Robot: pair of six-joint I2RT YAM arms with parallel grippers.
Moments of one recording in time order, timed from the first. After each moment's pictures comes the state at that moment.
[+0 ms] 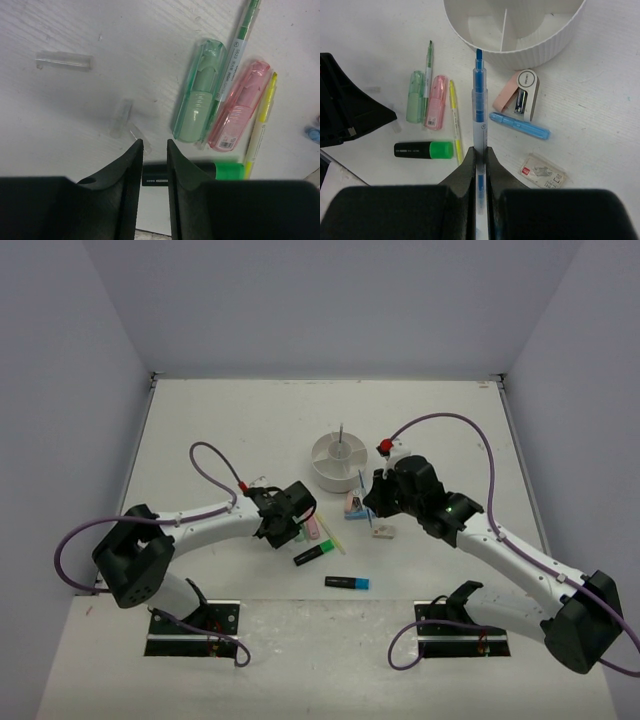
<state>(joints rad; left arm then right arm) -0.88 1.50 0.88 -0.77 -0.34 -1.46 0.66 1.08 0.77 -0.34 -0.02 0.38</state>
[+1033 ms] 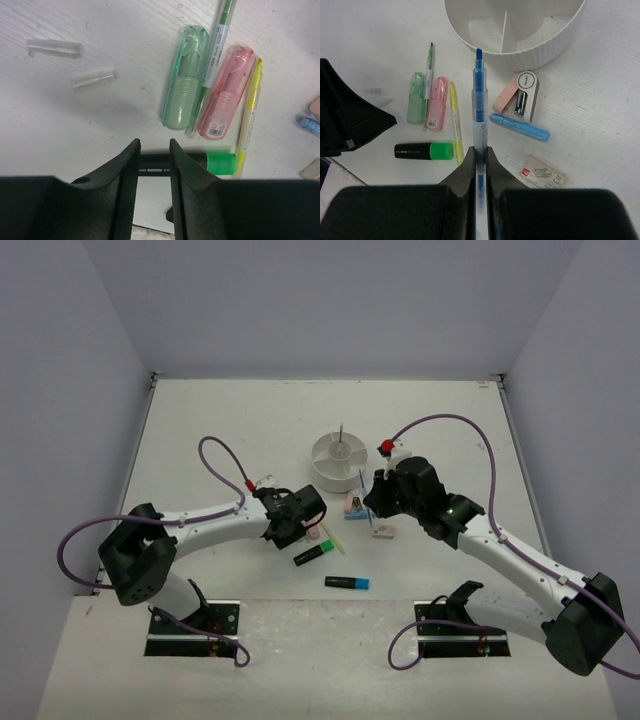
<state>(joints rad) -0.95 1.53 0.95 -0.82 -0.40 -1.52 0.66 1.07 0.76 -0.33 -0.02 0.38</state>
